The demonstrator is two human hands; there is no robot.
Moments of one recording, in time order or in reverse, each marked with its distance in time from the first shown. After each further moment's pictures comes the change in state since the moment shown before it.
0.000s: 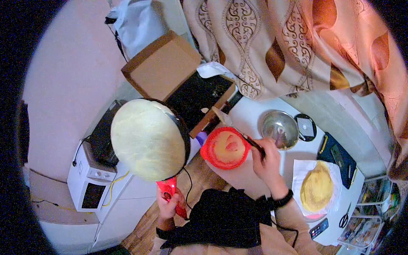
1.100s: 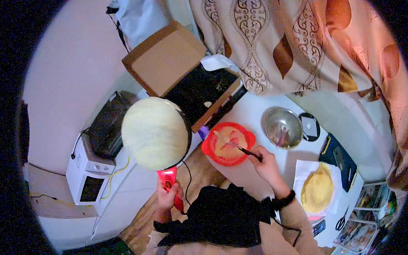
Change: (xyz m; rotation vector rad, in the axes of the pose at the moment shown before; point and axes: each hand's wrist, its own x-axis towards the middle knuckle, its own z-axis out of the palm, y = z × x) left_hand 0.014 -0.019 -0.017 0.014 0.105 -0.089; right_hand -0.031 0.056 0.016 0.197 -0.423 0.457
